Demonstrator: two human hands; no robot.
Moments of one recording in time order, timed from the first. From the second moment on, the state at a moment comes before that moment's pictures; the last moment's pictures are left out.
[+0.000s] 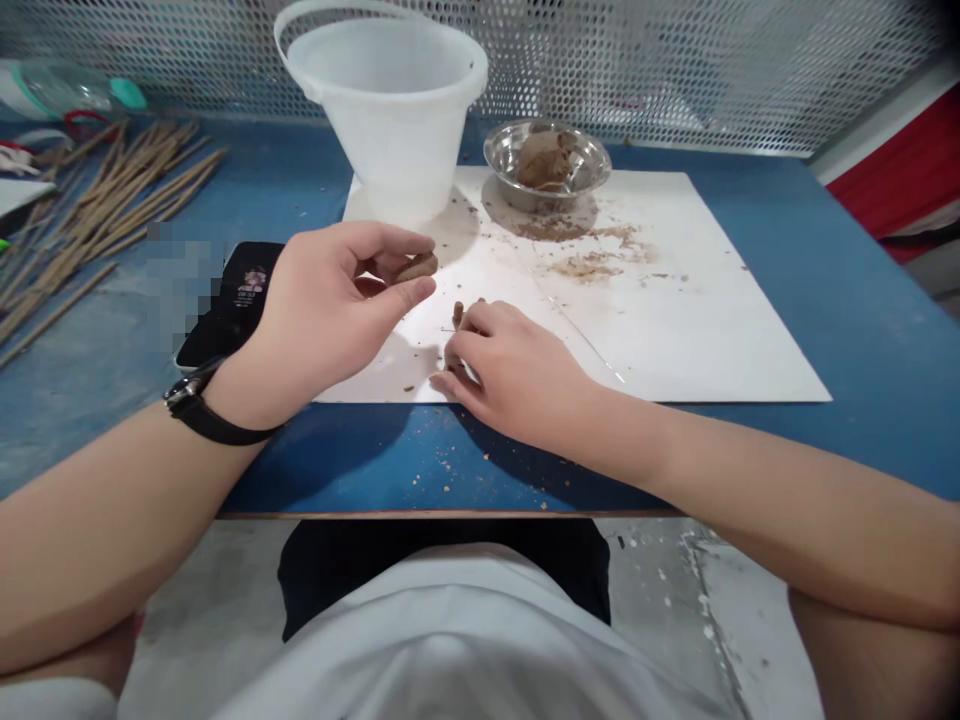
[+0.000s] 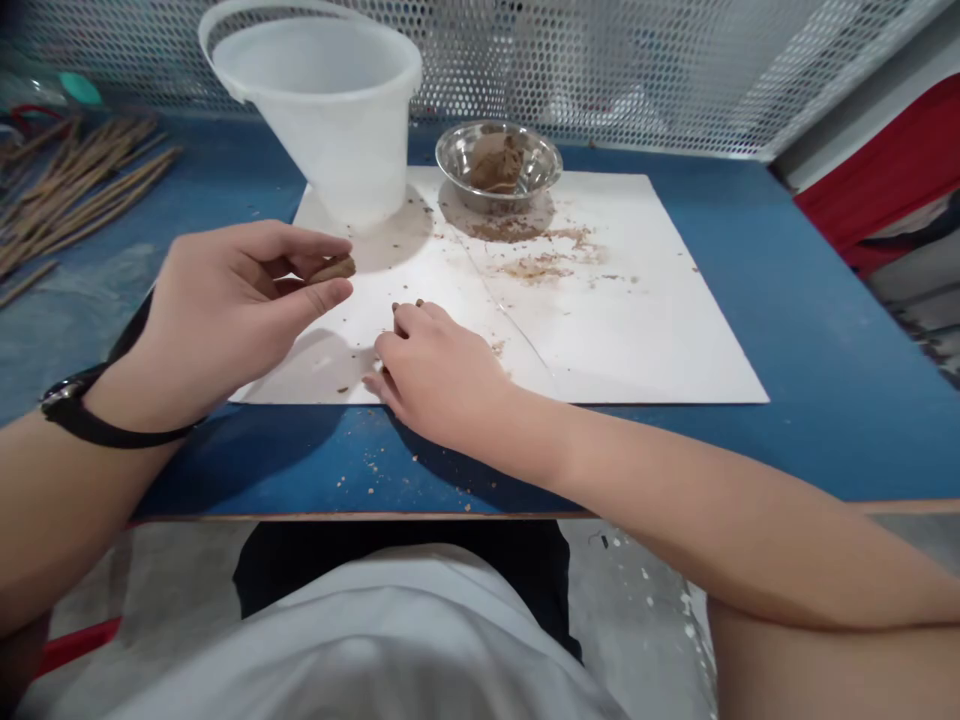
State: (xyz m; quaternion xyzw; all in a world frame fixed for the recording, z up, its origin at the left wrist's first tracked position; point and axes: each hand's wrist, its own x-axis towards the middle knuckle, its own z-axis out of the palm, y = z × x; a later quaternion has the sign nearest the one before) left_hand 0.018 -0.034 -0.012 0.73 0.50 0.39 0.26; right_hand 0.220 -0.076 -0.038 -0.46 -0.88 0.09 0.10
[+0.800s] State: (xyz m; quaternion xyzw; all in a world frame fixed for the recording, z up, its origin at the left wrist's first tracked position) left_hand 0.027 -0.041 -0.013 0.64 0.41 0.31 0.57; right_hand 0.252 -0.063 -0.043 -0.31 -0.75 0.24 0.54
